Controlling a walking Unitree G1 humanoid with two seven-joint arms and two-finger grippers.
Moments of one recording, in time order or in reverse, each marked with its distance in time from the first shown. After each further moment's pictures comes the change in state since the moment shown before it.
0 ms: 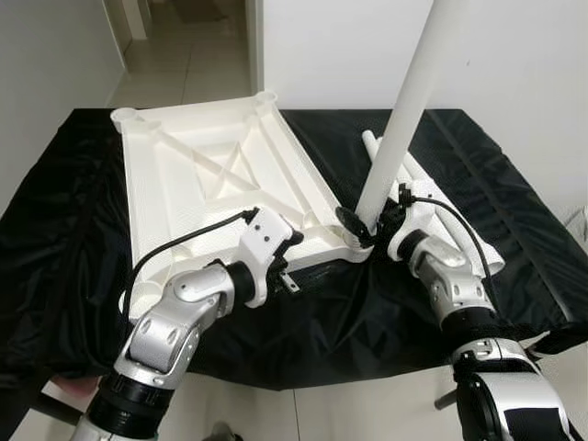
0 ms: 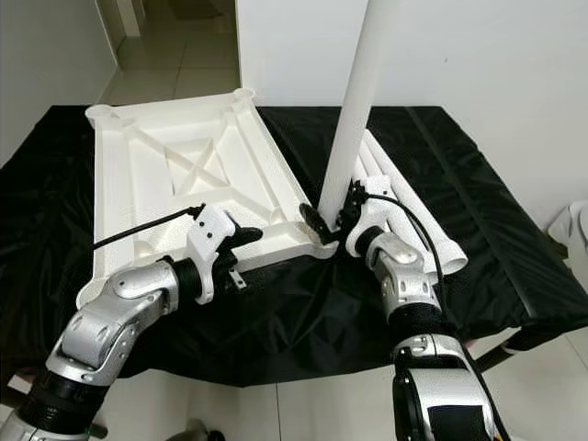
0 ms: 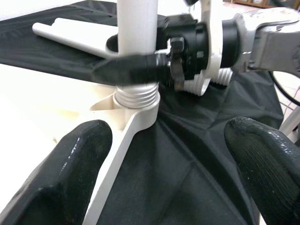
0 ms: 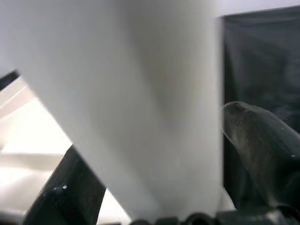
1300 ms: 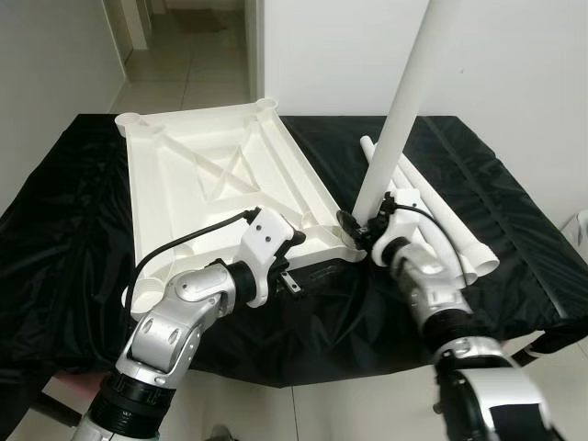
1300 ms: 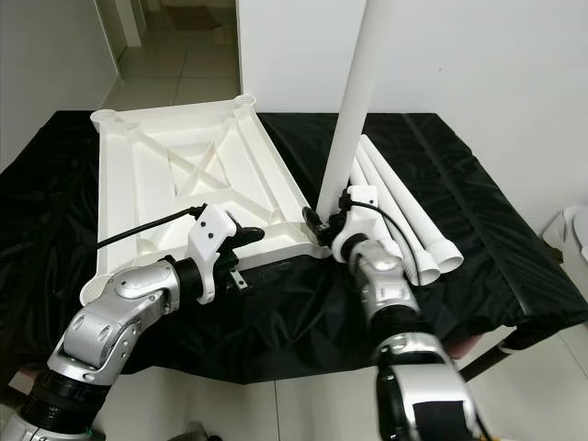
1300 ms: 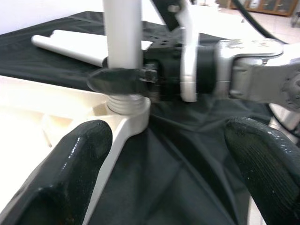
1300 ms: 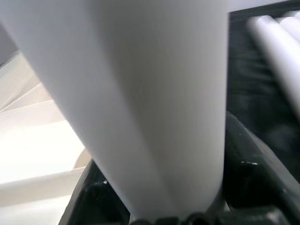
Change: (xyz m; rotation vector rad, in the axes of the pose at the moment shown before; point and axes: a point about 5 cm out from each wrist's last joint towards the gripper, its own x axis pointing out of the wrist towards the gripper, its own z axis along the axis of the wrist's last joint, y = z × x) left arm 0.001 0.000 0.000 0.002 -0.006 -0.001; right arm 0.013 0.015 -0.017 0.091 0.002 -0.385
